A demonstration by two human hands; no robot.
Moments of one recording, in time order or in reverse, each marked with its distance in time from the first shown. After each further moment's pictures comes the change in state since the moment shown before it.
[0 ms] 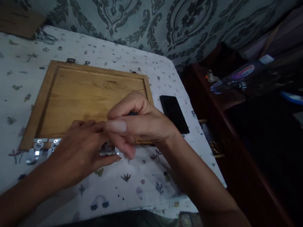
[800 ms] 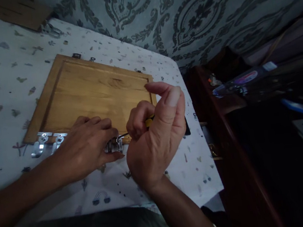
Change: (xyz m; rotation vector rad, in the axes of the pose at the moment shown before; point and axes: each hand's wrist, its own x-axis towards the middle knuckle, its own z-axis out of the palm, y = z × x) left_hand -0.001 -0.003 0.008 0.041 0.112 0.037; right_hand 0.020 0.013 0.070 -0.291 1.303 -0.344
